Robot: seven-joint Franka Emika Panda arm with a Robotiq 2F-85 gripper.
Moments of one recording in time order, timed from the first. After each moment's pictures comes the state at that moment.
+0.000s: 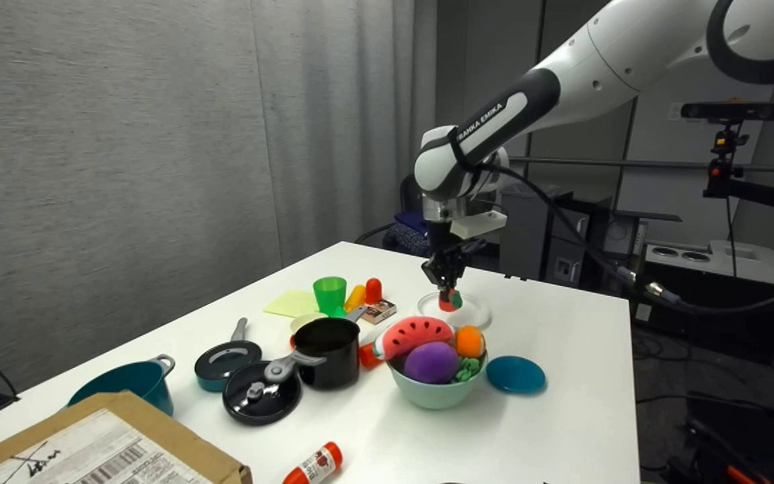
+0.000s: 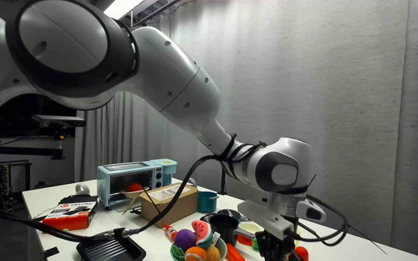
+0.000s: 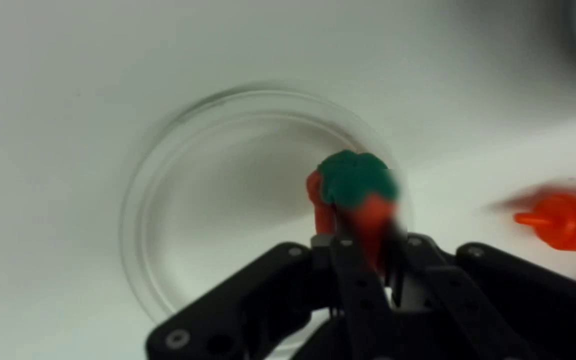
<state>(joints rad) -0.25 0.66 -0.08 -1.55 0.08 2.09 -0.08</state>
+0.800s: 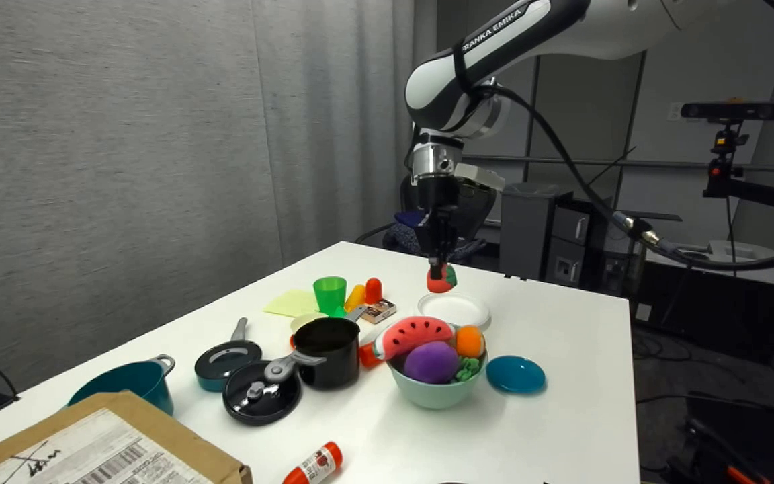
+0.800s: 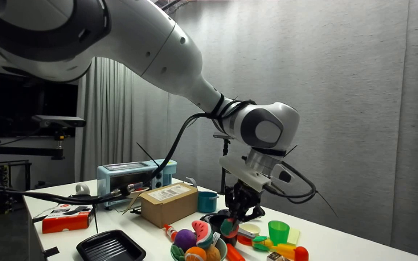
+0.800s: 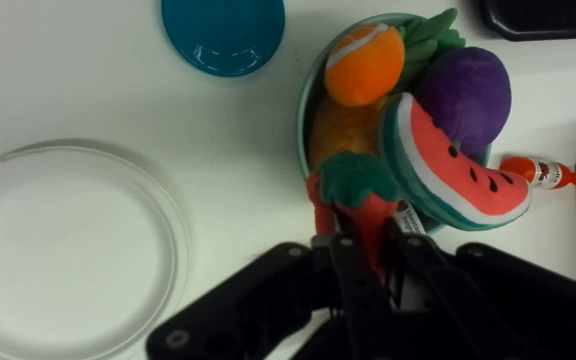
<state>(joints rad) -0.25 0.50 -0.01 -1.55 0.26 1.77 -0.28</state>
